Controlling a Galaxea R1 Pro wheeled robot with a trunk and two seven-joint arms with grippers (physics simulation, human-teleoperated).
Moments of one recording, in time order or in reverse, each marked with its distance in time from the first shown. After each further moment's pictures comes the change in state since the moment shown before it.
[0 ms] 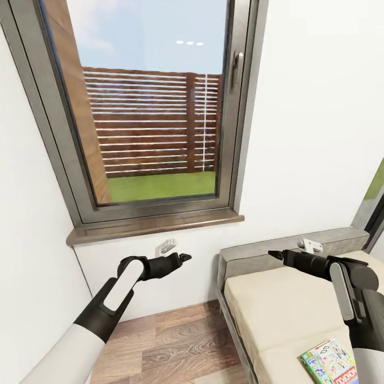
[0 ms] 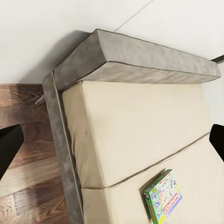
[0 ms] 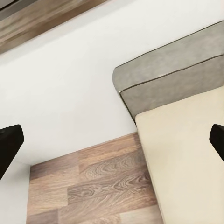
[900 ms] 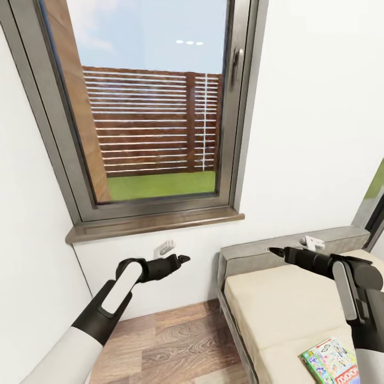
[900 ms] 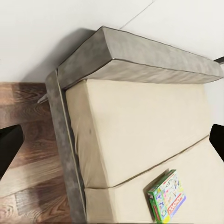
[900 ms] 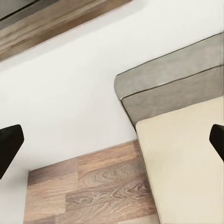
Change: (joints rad) left arm 0.015 0.010 0.002 -0.008 0.000 -0.007 -0.006; right arm 0.002 -0.002 -0.004 -0.045 0.002 0.000 0.013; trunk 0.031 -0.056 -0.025
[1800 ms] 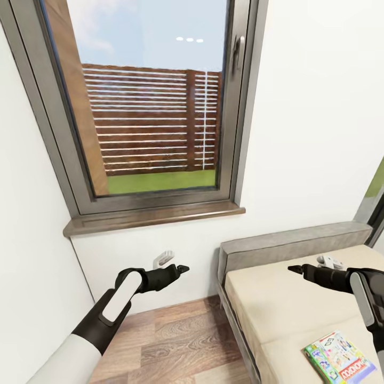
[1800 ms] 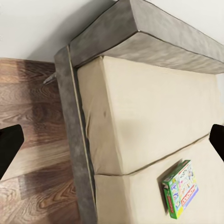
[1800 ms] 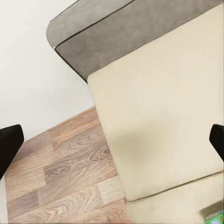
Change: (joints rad) left arm 0.033 0.004 0.001 0.075 -0.008 -0.015 -0.060; right arm 0.001 -0.122 -0.046 0.256 -0.003 0.000 0.007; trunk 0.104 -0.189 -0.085
